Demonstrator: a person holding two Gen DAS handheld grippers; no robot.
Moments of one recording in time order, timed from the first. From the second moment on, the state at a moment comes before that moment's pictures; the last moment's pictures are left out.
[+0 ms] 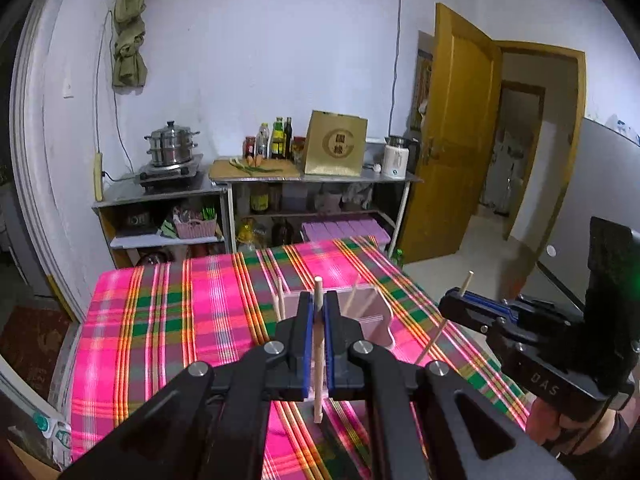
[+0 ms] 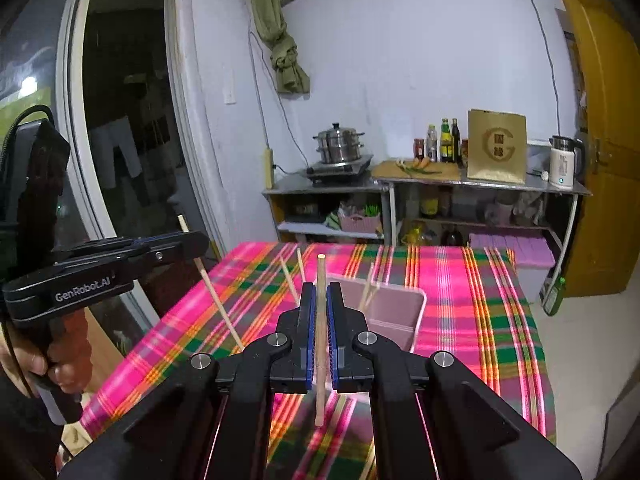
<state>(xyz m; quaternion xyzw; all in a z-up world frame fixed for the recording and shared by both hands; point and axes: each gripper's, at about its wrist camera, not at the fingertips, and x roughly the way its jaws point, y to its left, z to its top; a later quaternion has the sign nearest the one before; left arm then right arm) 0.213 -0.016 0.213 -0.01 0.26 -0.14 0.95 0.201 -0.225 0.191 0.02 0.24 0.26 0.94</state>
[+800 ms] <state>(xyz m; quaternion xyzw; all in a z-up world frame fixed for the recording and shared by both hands) 0.290 -0.015 0.182 -0.03 0.27 -0.14 0.95 0.274 -0.215 0.180 0.07 0.22 0.24 0.94</state>
